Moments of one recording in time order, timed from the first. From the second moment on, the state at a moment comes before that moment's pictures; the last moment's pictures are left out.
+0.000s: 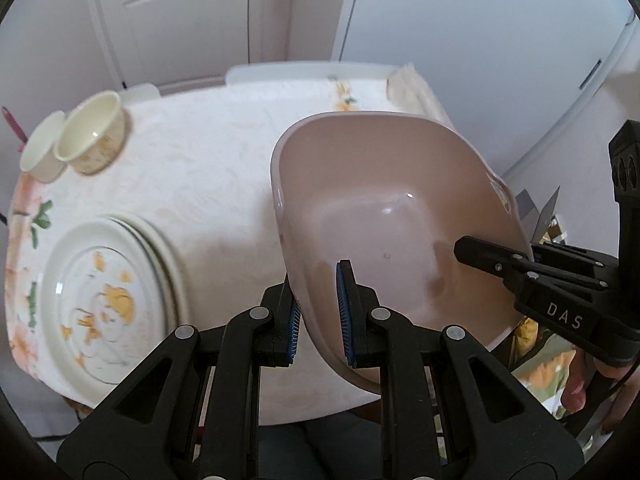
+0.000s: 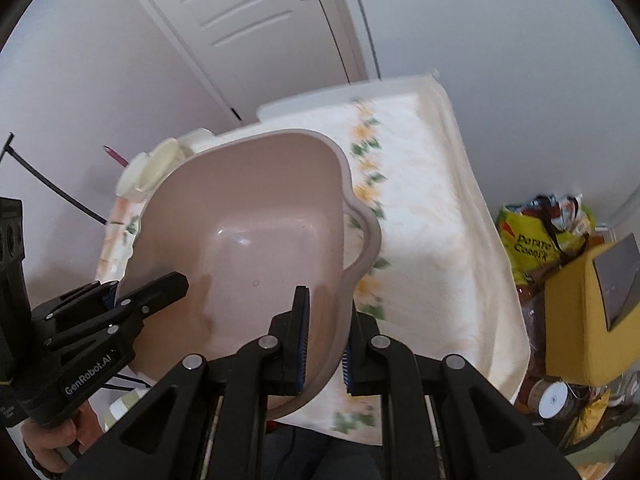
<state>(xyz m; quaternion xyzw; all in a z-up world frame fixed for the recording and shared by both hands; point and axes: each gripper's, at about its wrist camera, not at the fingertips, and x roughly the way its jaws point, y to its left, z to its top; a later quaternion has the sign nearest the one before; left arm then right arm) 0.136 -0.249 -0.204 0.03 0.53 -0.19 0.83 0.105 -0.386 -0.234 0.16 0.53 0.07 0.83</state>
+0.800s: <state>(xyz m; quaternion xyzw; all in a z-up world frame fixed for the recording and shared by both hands) 0.154 -0.268 -0.278 0.02 0.57 -0.18 0.80 0.107 -0.410 -0.290 0.17 0.55 0.06 0.82</state>
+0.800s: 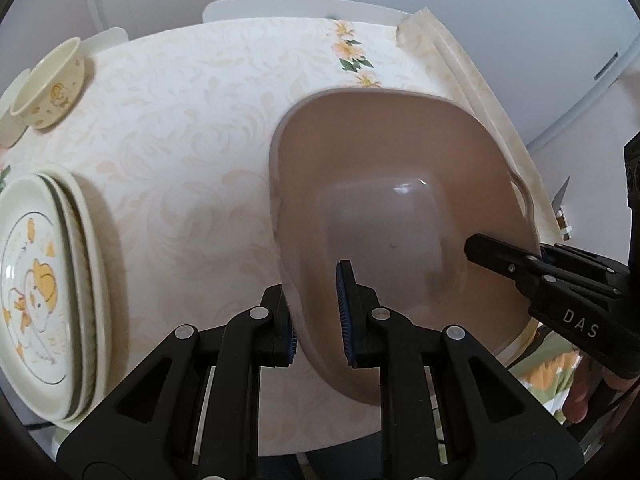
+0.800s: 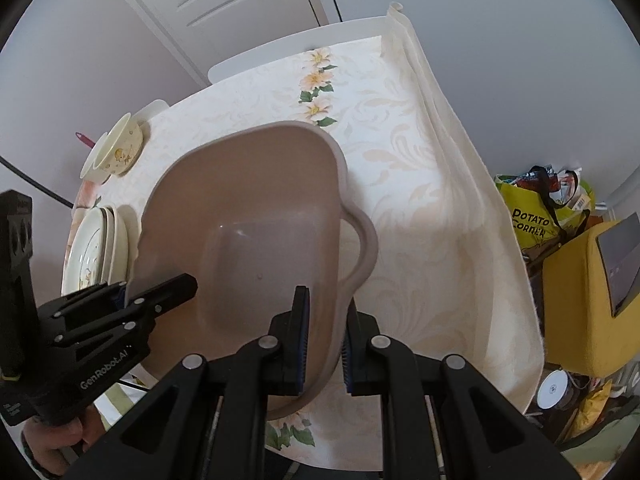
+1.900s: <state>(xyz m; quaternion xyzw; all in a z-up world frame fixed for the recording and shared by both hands) 0.140 -0.223 -0.217 -0.02 0.58 -0.18 0.80 0.087 -0.412 -0.231 0.22 0.48 0.04 0.85</state>
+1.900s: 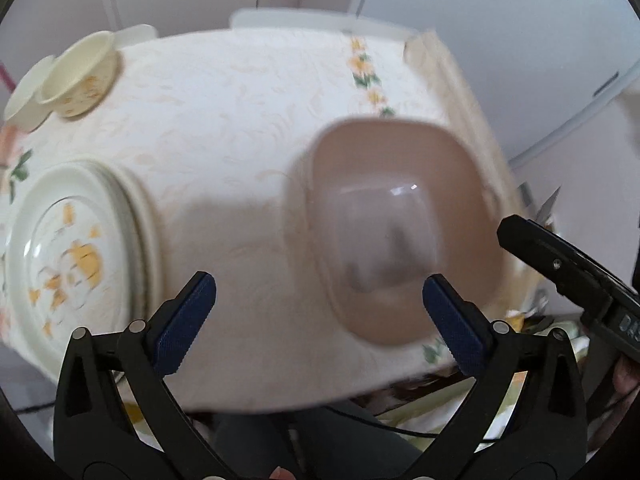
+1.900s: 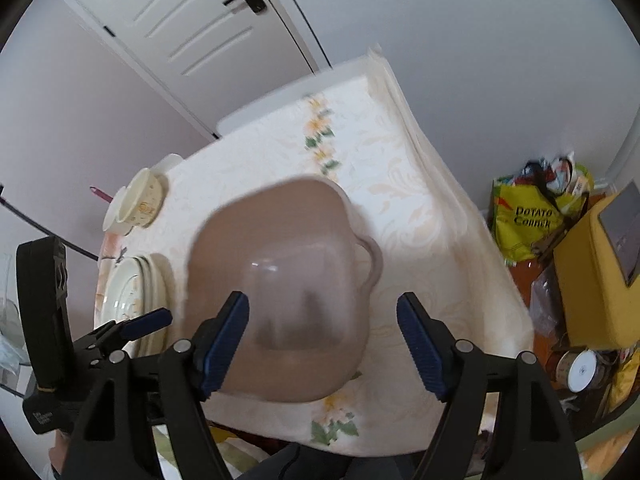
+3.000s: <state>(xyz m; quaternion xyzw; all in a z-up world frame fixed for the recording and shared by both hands) 0.272 0.018 -0.098 -0.10 0.48 -0.07 0.87 0.275 -0.205 -0.120 0.11 0.48 0.20 0.85</state>
